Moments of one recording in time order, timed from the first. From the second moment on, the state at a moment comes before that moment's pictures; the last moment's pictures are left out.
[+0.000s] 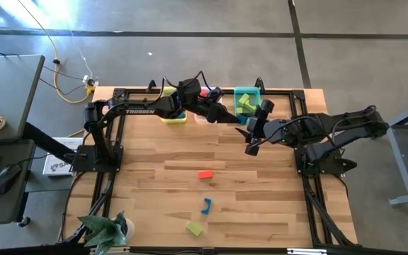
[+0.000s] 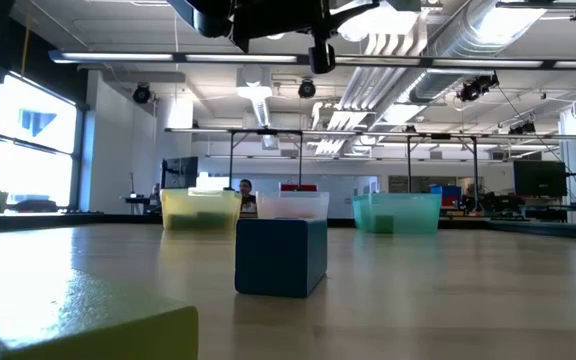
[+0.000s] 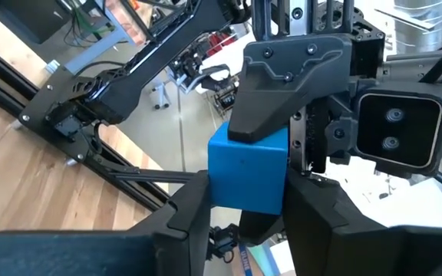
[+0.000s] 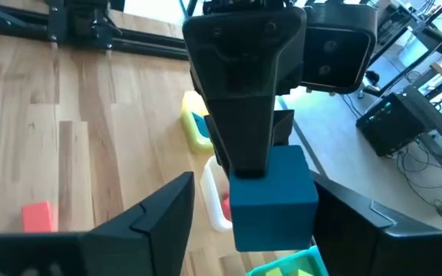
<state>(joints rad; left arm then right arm) 0.40 1.82 1.40 0.44 0.65 -1.01 0.22 1.23 1.33 -0.70 0.68 -0.04</state>
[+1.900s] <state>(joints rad) 0.59 1.71 1.40 -0.67 -0.42 -0.47 0.05 1.22 1.33 -0.96 0.81 -0.04</state>
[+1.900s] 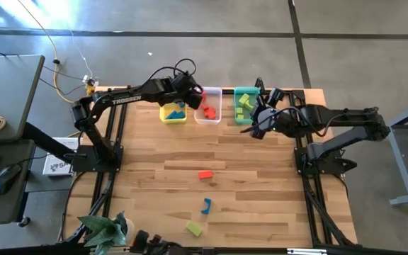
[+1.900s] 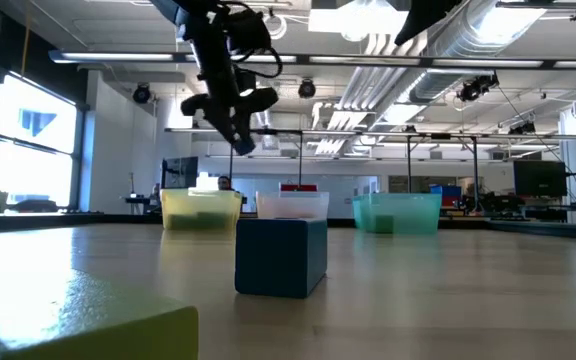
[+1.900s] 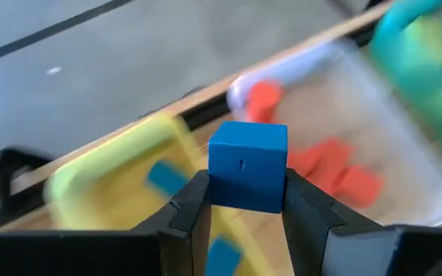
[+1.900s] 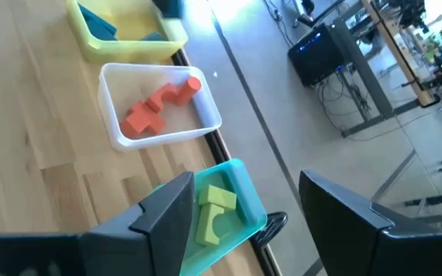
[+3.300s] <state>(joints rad) 0.63 1.84 1.35 -0.92 -0.27 -0.45 -0.04 1.22 1.33 -0.94 0.60 -0.02</state>
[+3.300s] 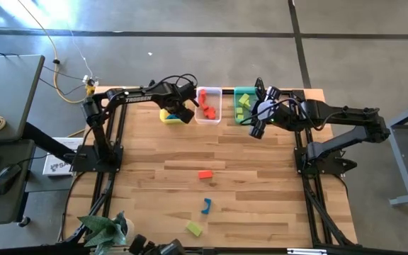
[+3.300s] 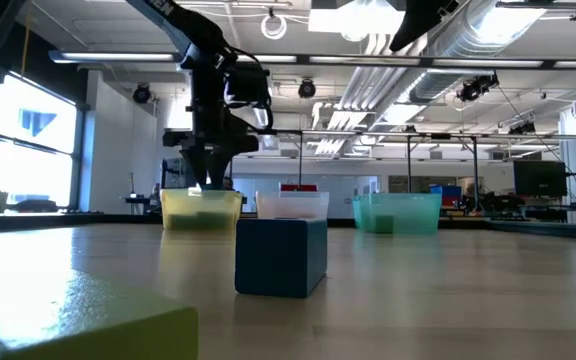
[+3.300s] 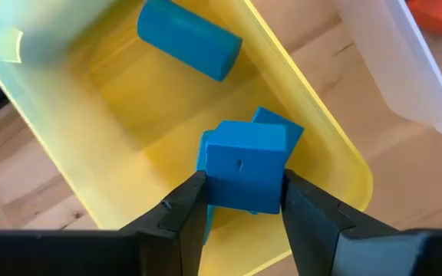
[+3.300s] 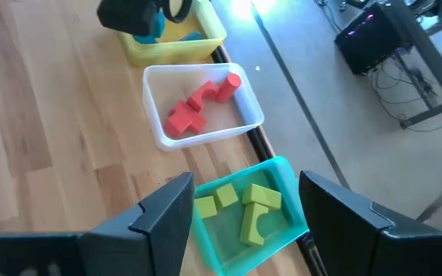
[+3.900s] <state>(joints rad) 0.64 1.84 1.35 -0.93 -0.23 -0.44 -0.04 1.22 1.33 -0.86 0.36 0.05</state>
